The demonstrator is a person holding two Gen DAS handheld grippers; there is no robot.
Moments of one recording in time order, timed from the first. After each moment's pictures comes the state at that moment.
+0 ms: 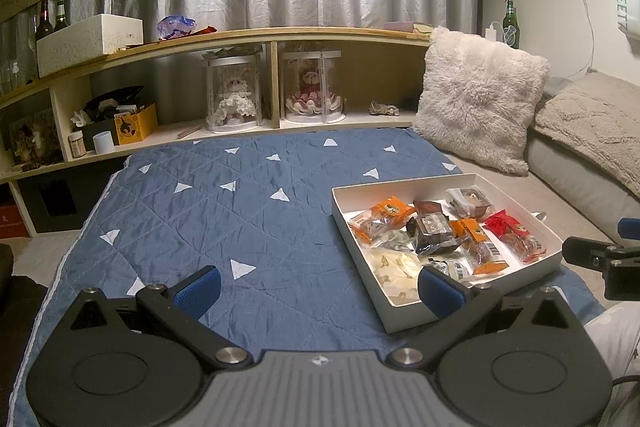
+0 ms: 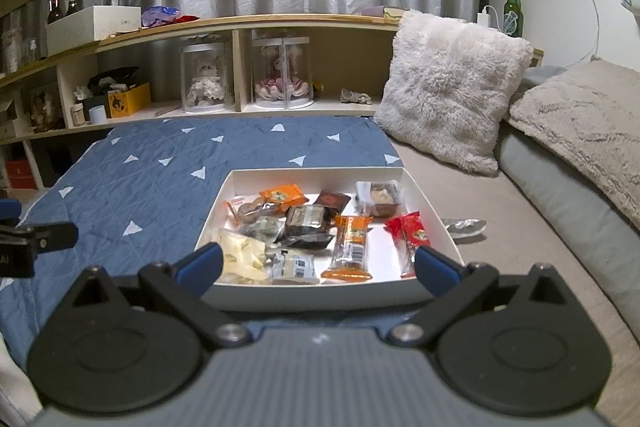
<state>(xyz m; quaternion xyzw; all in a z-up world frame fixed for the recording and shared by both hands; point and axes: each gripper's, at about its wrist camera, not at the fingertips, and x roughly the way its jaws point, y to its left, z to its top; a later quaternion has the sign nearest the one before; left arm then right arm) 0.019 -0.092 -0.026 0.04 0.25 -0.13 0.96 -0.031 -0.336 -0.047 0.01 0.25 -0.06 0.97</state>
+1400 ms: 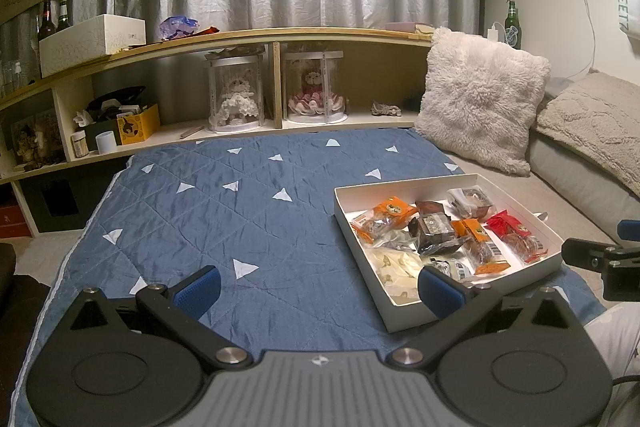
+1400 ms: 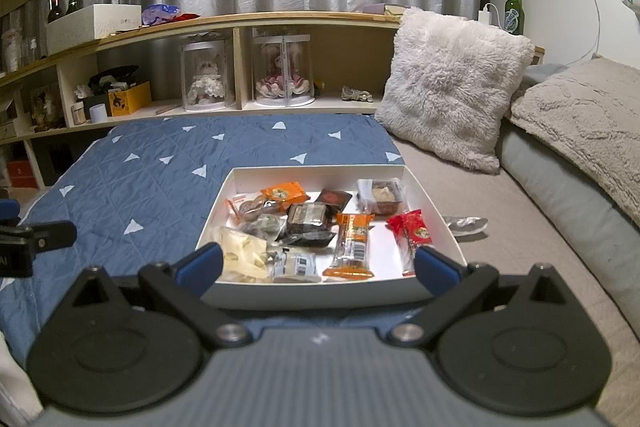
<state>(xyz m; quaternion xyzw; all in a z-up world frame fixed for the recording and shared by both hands) 0.018 -0.091 -0.025 0.04 0.25 -0.13 0.96 -0.031 -0.333 -0.049 0.01 0.25 -0.06 0.96</state>
